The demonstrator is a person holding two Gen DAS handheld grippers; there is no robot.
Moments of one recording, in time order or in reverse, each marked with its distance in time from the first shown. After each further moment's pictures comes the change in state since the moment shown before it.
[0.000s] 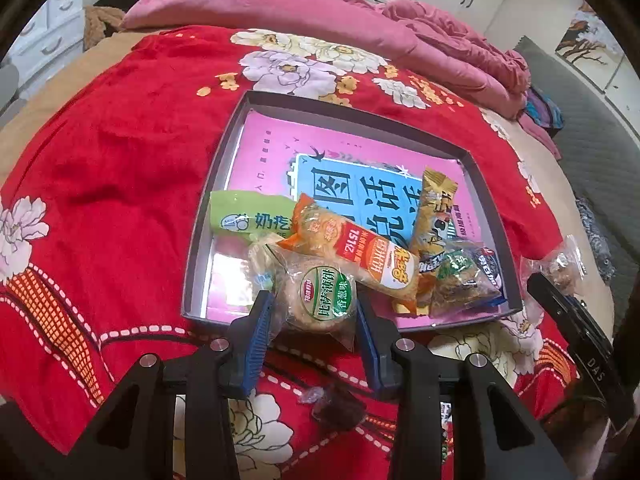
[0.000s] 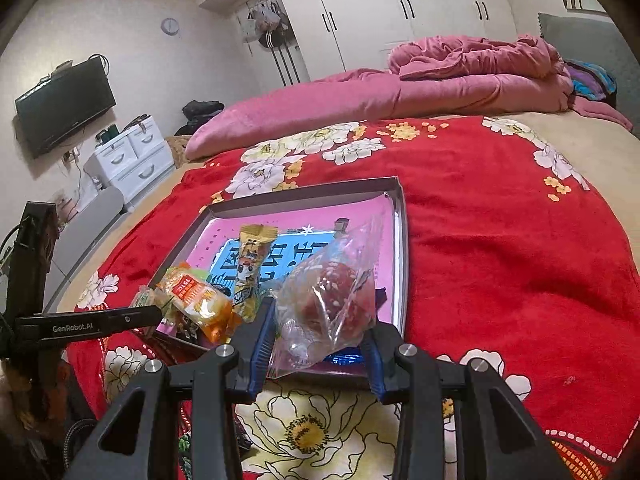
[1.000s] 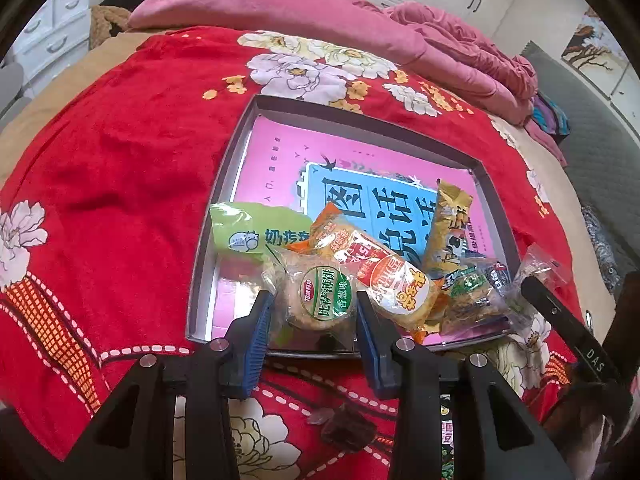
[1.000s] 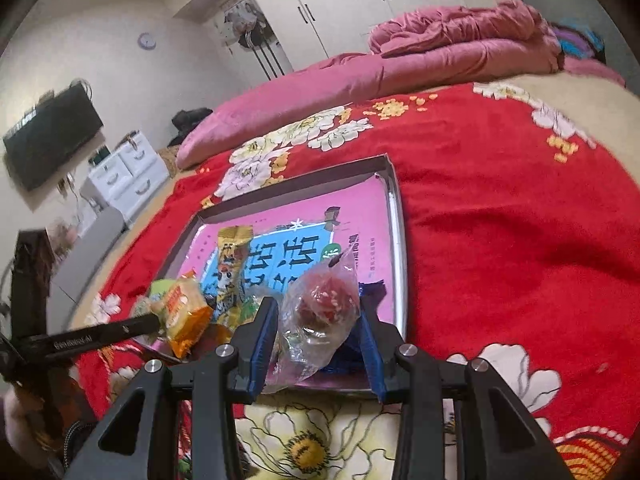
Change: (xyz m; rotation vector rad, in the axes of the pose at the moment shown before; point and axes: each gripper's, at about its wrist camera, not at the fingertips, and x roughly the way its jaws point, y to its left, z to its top) left arm 0.008 0.006 0.008 -0.018 -0.013 0.012; right arm 0.027 -0.026 -0.001 0.160 0.022 0.078
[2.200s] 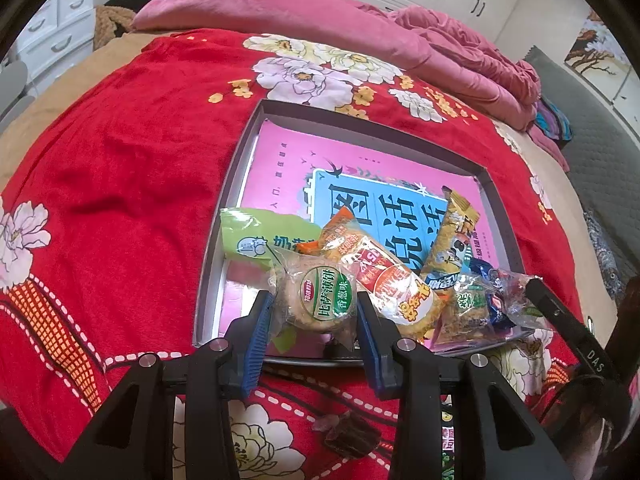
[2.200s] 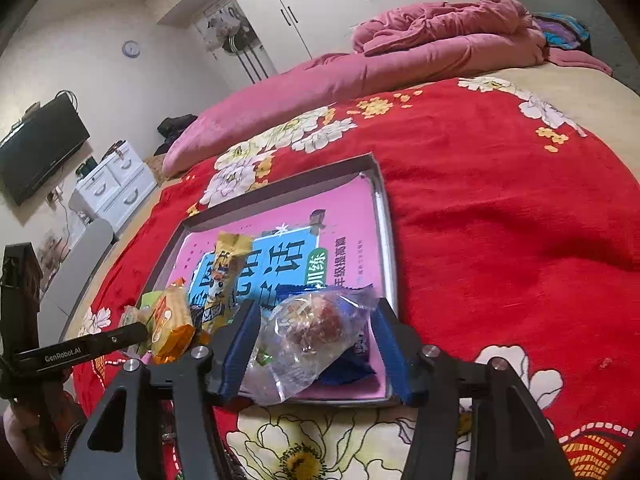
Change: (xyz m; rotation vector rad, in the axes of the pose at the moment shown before) left arm -0.001 0.002 0.002 -0.010 -0.015 0.011; right arm 0.001 -0.002 0.001 0.015 -0.017 -0.078
